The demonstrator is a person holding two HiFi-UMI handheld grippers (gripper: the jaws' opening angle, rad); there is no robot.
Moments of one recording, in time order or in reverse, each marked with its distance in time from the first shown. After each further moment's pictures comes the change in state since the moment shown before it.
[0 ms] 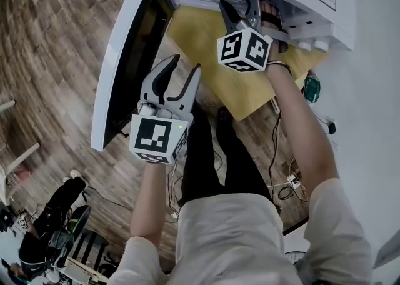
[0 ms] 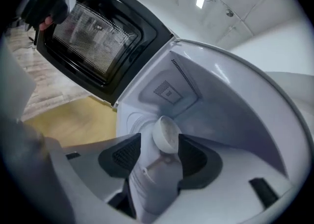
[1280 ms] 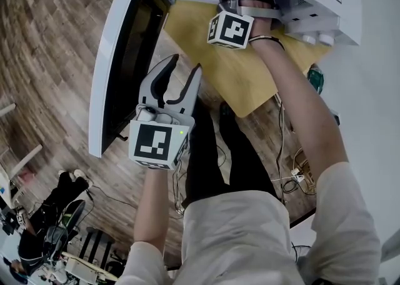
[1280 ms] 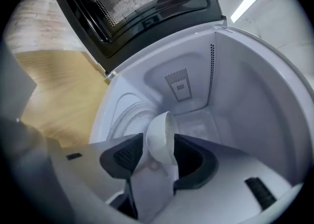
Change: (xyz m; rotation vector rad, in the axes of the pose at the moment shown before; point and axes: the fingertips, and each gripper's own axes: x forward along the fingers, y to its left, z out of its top) left arm 0.002 -0.004 -0.006 -0.002 0.017 -0.009; right arm 0.055 0.002 -0.010 -0.339 0.091 -0.137
